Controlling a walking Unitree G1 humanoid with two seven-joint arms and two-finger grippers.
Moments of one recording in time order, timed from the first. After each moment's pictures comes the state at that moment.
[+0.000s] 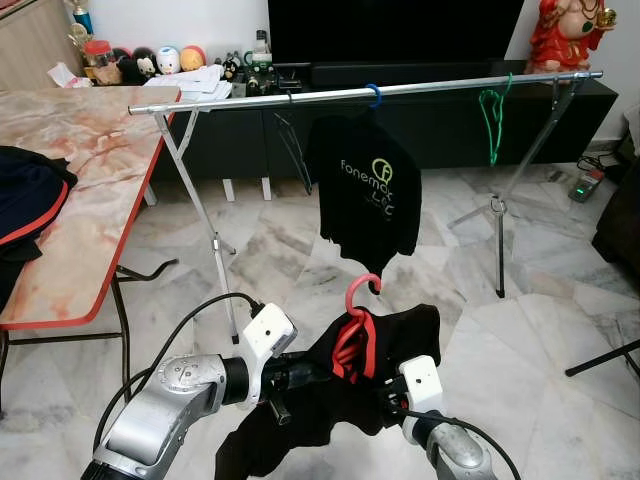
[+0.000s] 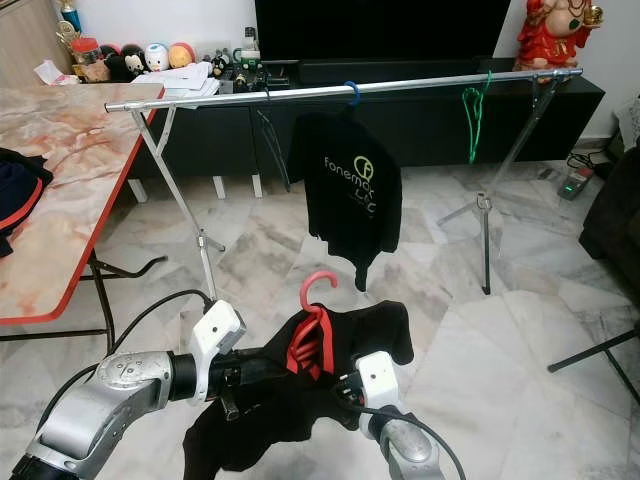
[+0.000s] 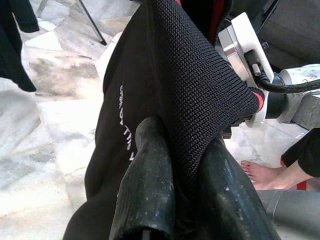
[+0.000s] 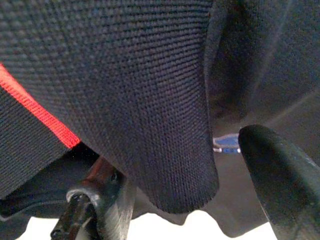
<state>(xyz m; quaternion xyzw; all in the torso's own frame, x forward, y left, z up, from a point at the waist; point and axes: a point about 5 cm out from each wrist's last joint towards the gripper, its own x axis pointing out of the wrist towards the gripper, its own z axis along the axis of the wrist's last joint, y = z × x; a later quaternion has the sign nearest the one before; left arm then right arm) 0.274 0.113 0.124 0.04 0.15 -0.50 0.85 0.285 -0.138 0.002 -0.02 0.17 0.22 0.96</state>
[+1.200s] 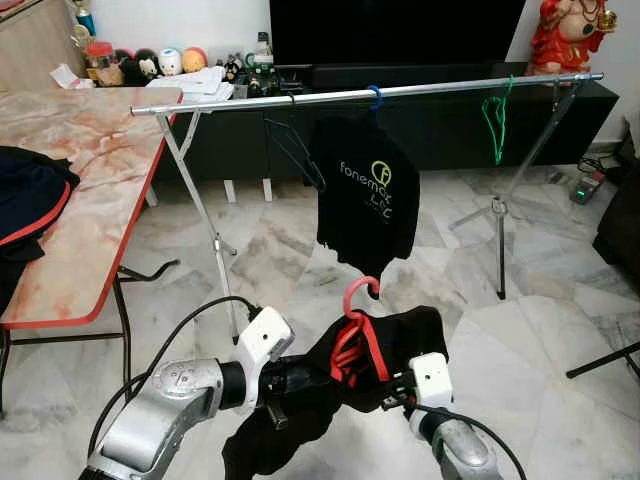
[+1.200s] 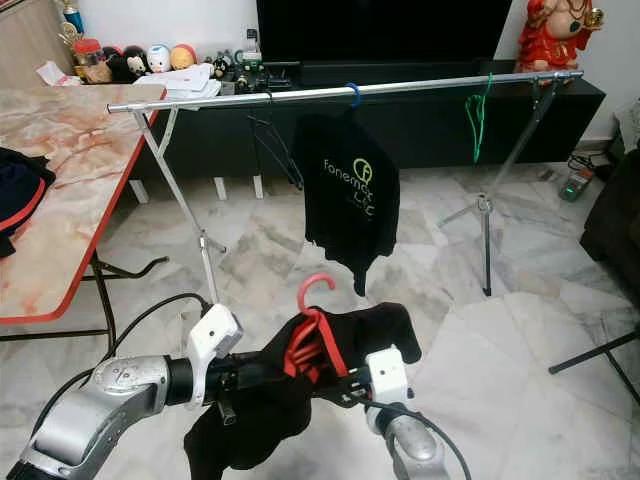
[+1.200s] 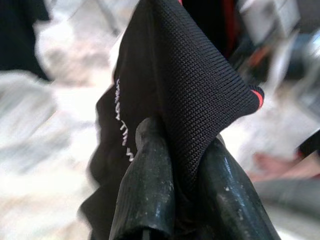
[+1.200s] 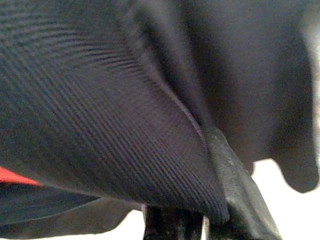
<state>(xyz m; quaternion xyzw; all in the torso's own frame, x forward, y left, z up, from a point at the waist) 0.272 0.130 0.109 0.08 0.18 -0.46 0.87 0.292 -0.160 0.007 -0.03 0.16 0.14 0.98</state>
